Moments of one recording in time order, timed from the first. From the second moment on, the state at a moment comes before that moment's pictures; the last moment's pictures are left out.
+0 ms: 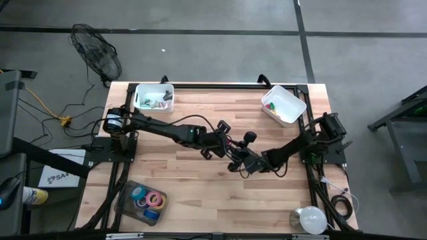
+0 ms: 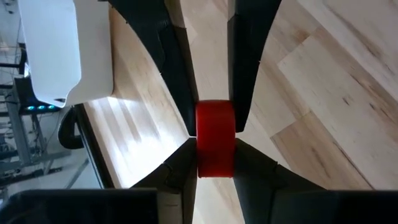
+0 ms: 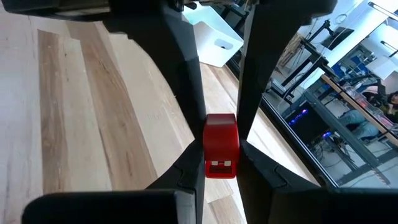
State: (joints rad) left arm -0.08 1.87 1.35 -0.32 -0.40 0.83; right arm 0.33 1.82 0.67 0.72 0.98 -0.18
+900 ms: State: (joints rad) left arm -0.08 1.75 1.35 -0.65 -0.59 0.73; right arm 0.32 1.78 0.67 0.62 1.23 -0.09
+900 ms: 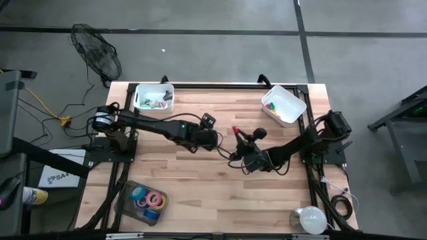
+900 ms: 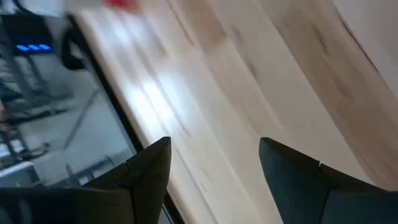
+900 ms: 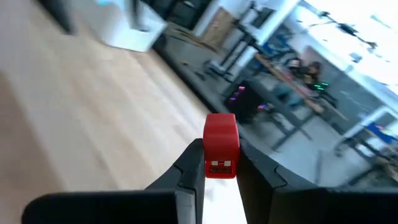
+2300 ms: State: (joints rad) left arm -0.06 1.74 1.35 -0.92 -0.64 0.54; right arm -0.38 1.29 0.67 -0.60 0.88 0.76
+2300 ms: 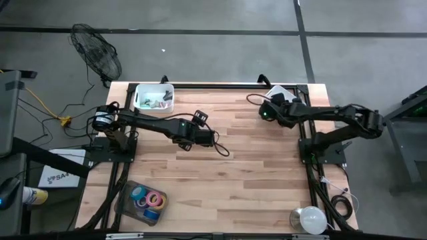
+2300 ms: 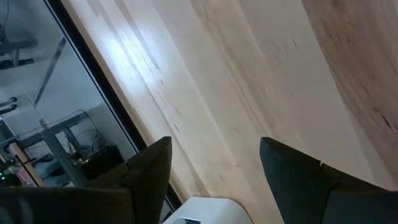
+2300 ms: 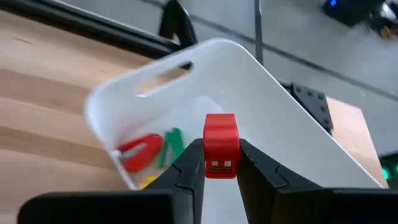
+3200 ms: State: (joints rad) left arm -0.06 1.67 1.04 -0.85 -0.64 0.44; right arm -0.50 1.29 0.67 -0.68 0.73 0.69
